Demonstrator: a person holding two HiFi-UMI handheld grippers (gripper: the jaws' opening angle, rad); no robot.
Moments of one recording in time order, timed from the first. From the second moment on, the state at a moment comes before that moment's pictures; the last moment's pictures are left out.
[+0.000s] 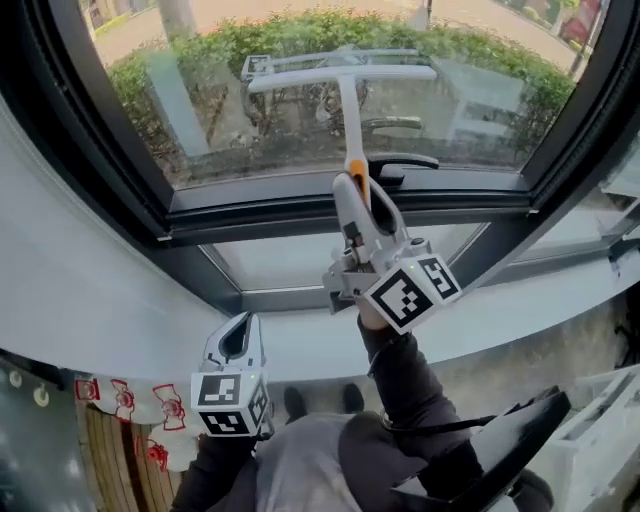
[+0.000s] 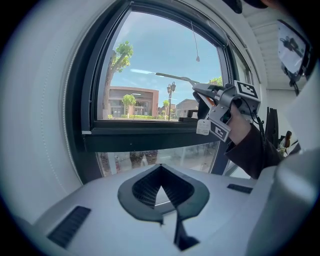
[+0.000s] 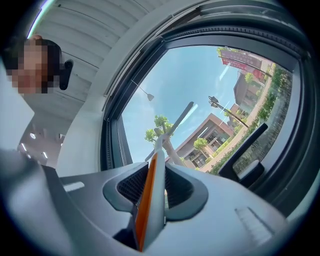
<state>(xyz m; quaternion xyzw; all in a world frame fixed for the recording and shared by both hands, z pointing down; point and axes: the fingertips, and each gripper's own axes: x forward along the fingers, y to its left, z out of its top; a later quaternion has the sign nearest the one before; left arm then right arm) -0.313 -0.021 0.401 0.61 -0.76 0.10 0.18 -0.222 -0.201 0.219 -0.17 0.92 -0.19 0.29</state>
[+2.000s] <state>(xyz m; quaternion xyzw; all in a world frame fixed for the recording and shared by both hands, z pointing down) -0.284 -0.037 0.411 0.63 -0.74 0.12 0.19 -0.217 -0.190 0.336 -0.18 0.91 -0.30 0.21</state>
